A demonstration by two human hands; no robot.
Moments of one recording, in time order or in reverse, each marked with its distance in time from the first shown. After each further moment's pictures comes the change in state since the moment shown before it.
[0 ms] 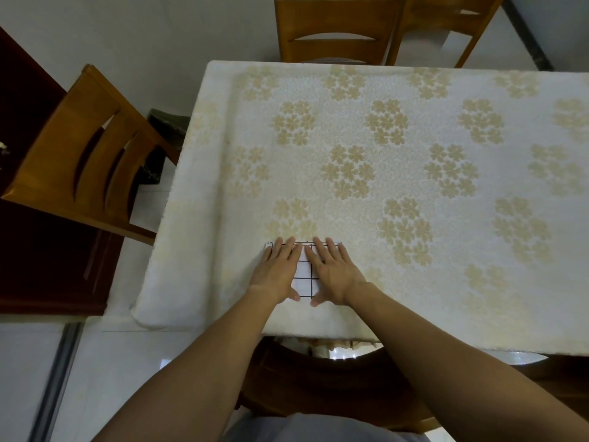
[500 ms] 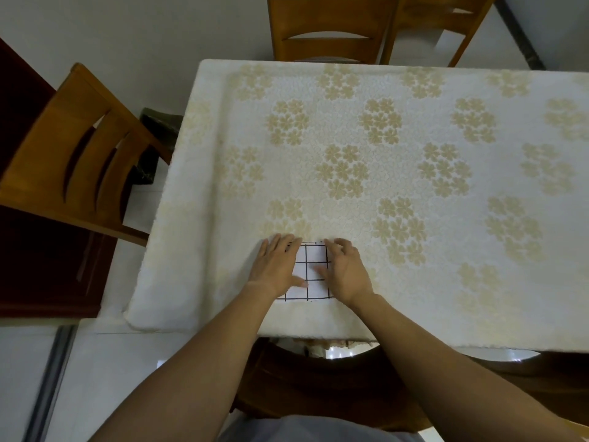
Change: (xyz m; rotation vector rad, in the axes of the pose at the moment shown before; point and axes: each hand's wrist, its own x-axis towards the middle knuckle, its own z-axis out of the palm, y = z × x) left_hand 0.007 0.009 -0.013 -0.168 0.132 -0.031; right_hand -0.025 0.008 -0.010 0.572 0.323 0.288
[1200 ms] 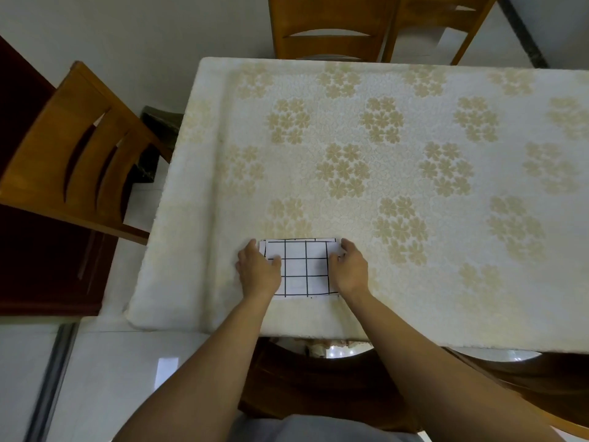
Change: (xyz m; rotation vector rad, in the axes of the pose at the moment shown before) left_hand -0.014 -0.006 0.012 -0.674 0.355 -0.608; right_hand 0.003 -0.010 0.003 0.453 0.171 0.309
